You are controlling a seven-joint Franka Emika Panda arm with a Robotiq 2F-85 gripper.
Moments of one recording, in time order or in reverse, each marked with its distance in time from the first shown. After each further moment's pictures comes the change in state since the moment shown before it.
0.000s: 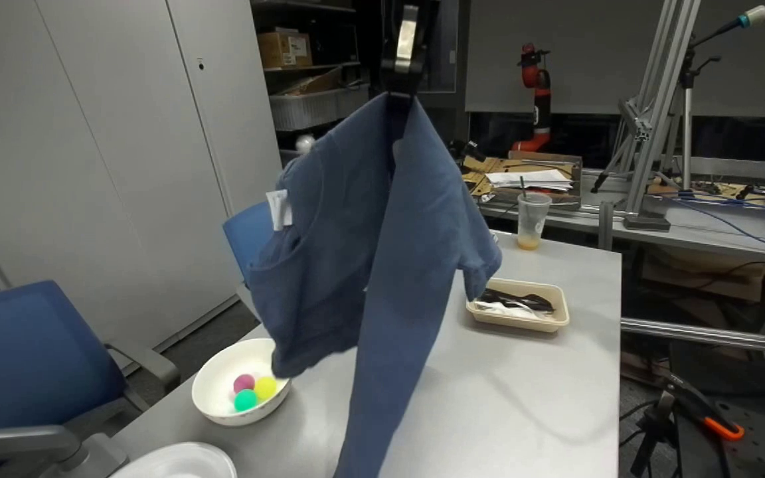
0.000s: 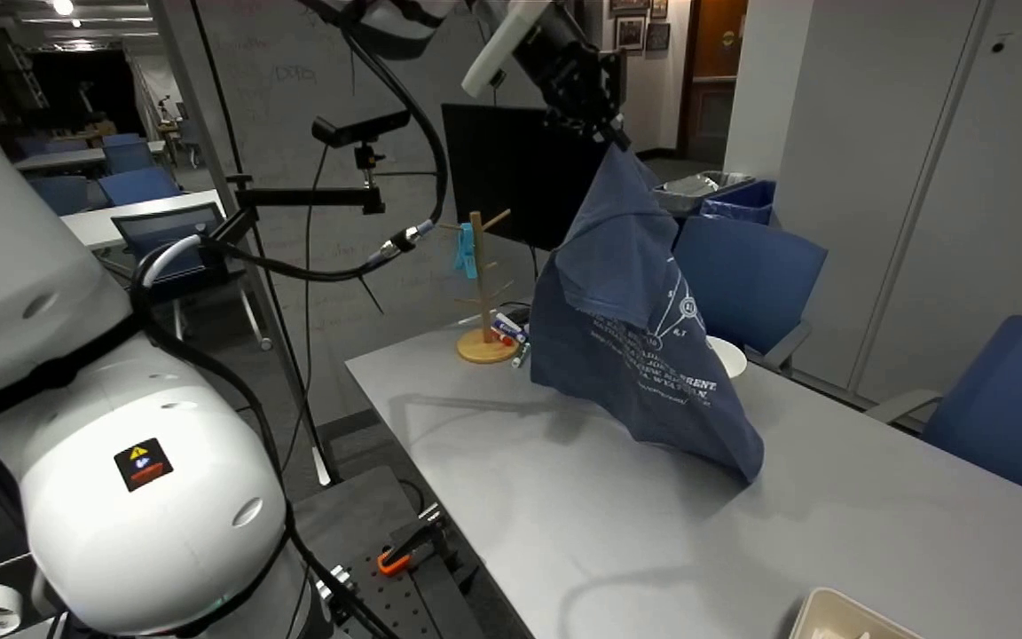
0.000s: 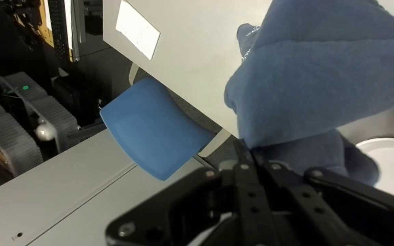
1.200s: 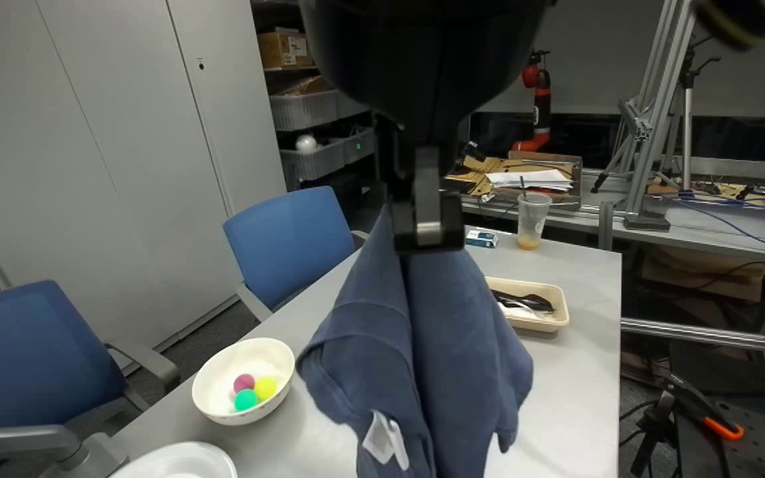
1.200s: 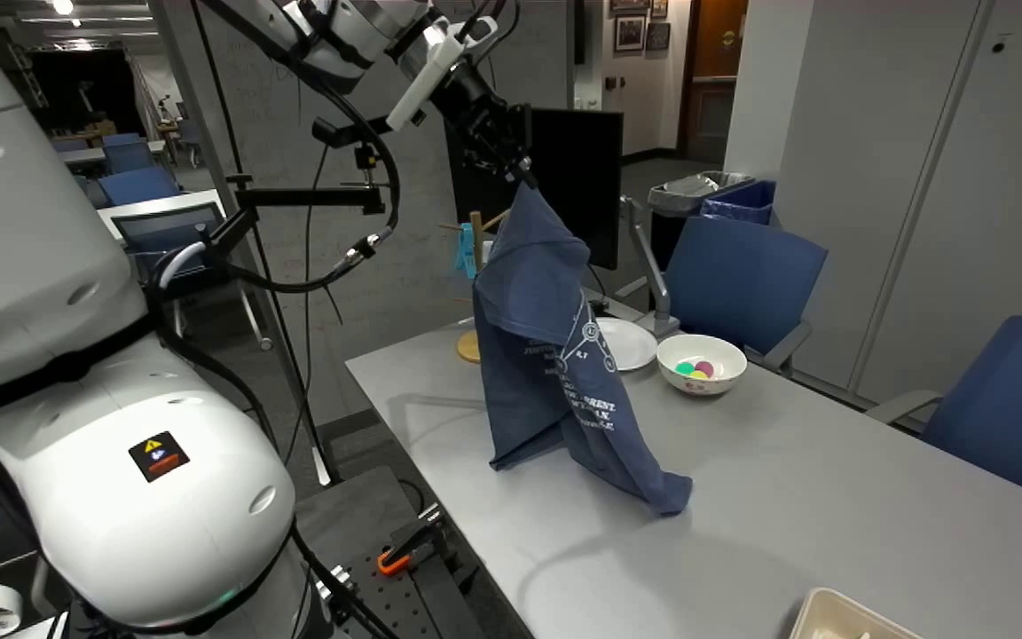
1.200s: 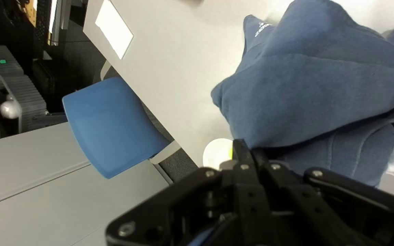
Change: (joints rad) arm 0.069 0.112 0.197 0.037 0.018 -0.172 0.029
